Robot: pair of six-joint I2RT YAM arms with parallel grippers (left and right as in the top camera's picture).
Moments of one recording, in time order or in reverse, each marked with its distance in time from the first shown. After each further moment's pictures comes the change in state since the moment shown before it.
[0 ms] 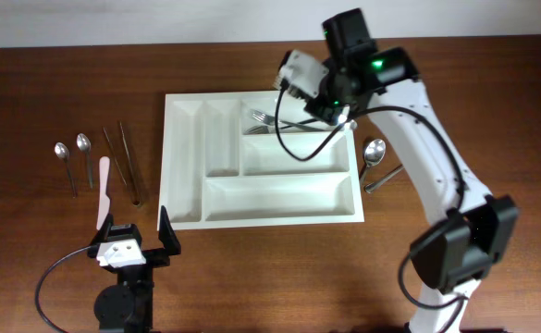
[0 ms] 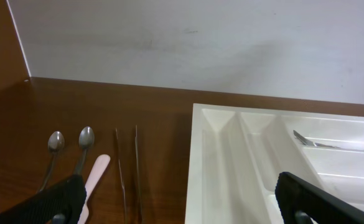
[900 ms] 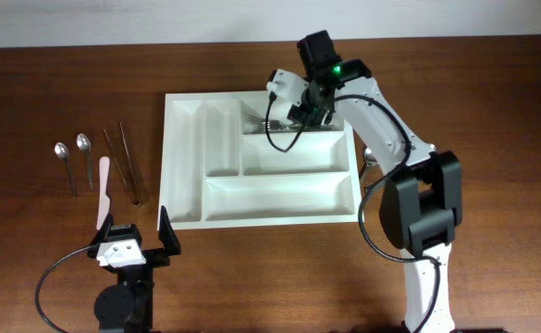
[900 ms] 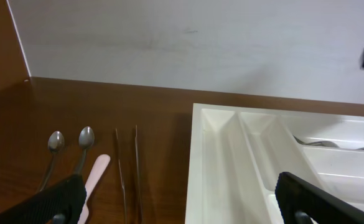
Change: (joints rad) left arm 0.000 0.000 0.000 0.000 0.000 0.000; right arm -0.003 0.257 0.058 0.076 0.079 0.119
